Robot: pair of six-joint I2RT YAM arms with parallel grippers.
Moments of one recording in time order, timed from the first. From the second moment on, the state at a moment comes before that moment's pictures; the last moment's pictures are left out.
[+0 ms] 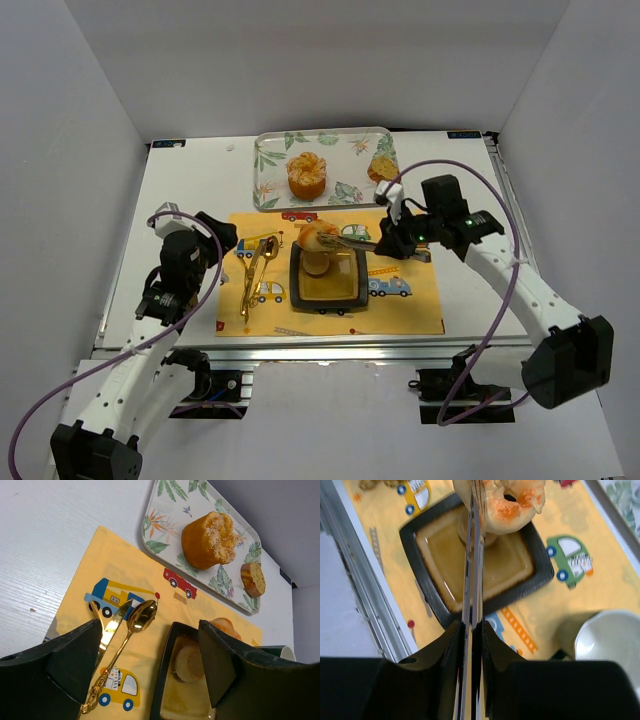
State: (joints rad) left arm -0.25 0.72 0.60 -0.23 -0.25 -0.77; right arm 0.43 1.27 1.11 -0.64 -0.65 -0.42
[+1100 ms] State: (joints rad) left arm -0.25 0.70 0.59 -0.21 -0.22 -0.77; right arm 0.41 1.08 0.91 -0.72 -0.62 -0.60
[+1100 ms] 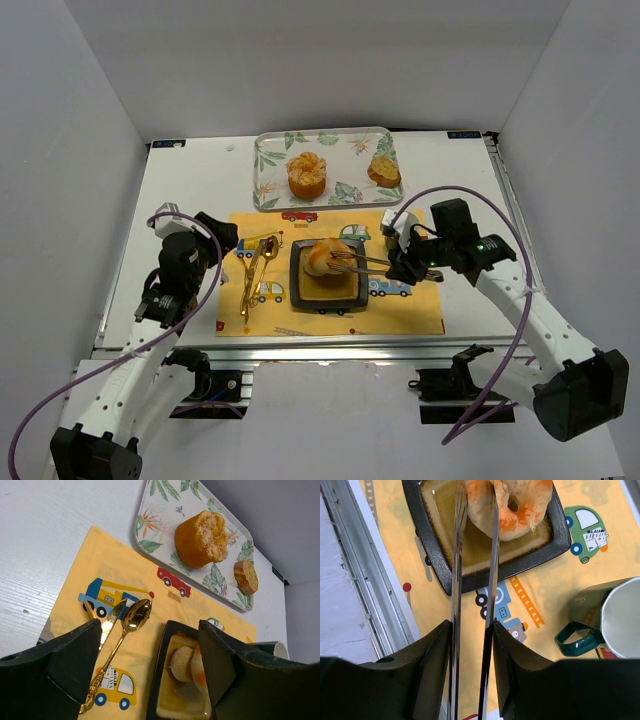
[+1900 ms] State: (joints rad) left arm -0.25 0.71 0.58 -0.21 -0.22 -0.77; right arm 0.41 1.02 0.92 -0.78 -0.64 -0.62
